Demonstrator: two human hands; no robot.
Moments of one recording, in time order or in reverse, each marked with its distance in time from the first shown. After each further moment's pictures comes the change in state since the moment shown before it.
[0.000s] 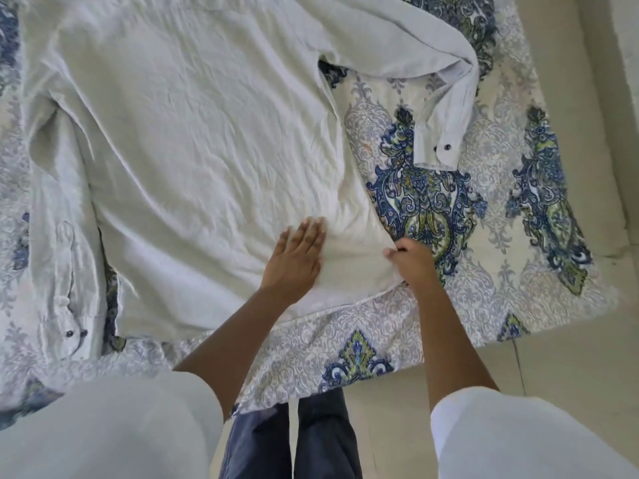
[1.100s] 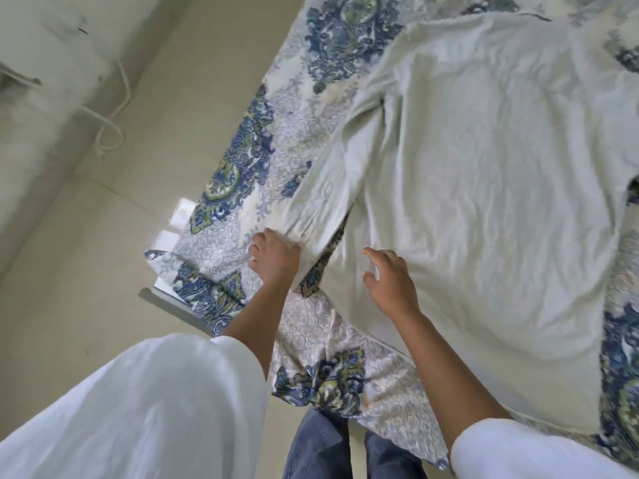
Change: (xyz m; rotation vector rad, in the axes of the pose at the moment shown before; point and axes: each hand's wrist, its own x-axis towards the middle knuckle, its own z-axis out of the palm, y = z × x) left_hand -0.209 -0.226 -0.003 -0.743 0.340 -1.535; right_hand -0.113 -0.150 0.268 -0.627 -0.376 -0.895
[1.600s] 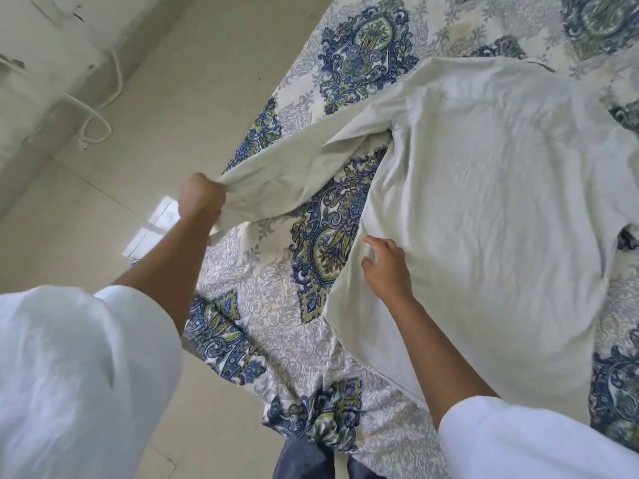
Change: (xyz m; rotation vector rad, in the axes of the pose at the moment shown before) left_hand 0.117 0.008 -0.134 -0.137 0.142 -0.051; right_hand 0.062 -0.037 -0.017 0.009 0.075 0.063
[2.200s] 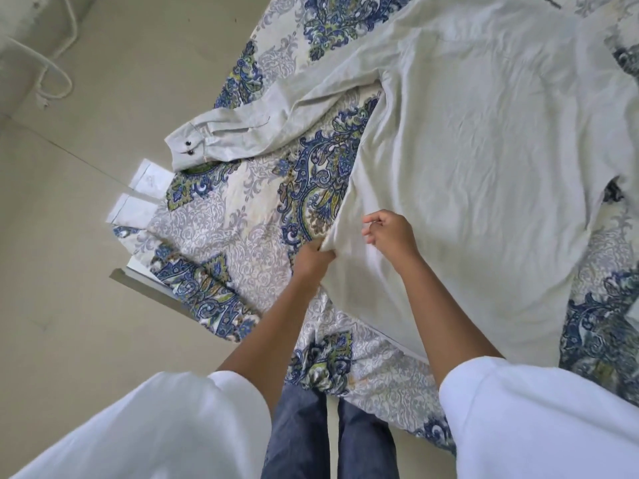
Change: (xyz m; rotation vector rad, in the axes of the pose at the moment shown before) left_hand -0.184 -0.020 0.137 -0.616 -0.681 -0.043; right_hand -0.005 0.019 -0.011 0.430 -0.065 0.312
